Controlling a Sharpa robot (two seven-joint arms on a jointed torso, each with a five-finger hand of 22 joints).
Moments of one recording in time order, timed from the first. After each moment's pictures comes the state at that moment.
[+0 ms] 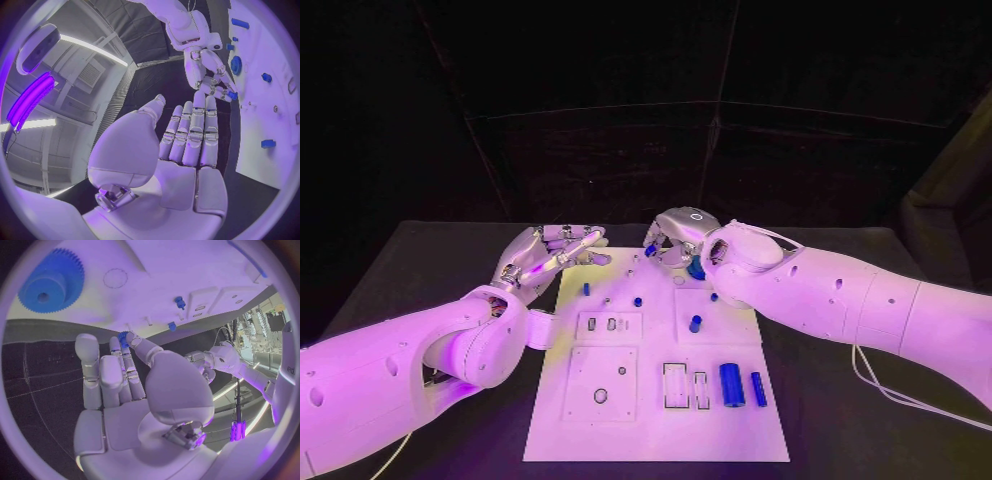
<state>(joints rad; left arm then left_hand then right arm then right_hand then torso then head) 1.14 -0.89 0.02 1.61 -0.12 -0.35 0.54 1.30 -0.03 0.21 0.12 0.05 0.96 0.22 0.12 0.07 1.05 0.16 0.12 0.07 1.16 0.11 0.22 0.23 0.18 0.91 0.22 0.31 0.11 1.25 -0.48 0.02 1.16 -1.66 -0.35 -0.08 1.21 -0.01 0.49 -0.19 0.06 1.10 0.15 0.07 0.07 1.23 0.07 0.07 0.07 1.47 -0.01 1.22 0.97 0.17 1.25 0.09 1.09 0.71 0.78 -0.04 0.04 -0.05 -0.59</state>
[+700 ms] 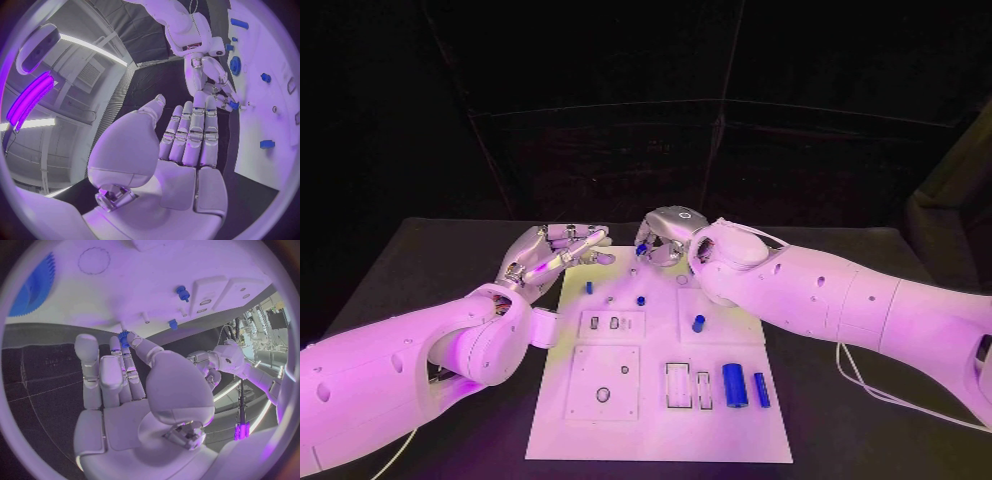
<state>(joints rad) 1.14 -0.89 0.02 1.61 -0.12 -0.34 0.54 1.30 -0.03 0.21 0.11 0.05 0.96 0.22 0.12 0.07 1.05 0.16 0.12 0.07 1.16 0.11 0.22 0.23 0.18 0.91 0.22 0.31 0.11 1.25 -0.41 0.02 1.12 -1.66 -0.34 -0.10 1.21 -0.02 0.49 -0.18 0.06 1.10 0.15 0.07 0.07 1.23 0.08 0.07 0.07 1.47 -0.01 1.22 0.97 0.17 1.25 0.09 1.10 0.71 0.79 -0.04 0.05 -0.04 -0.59</state>
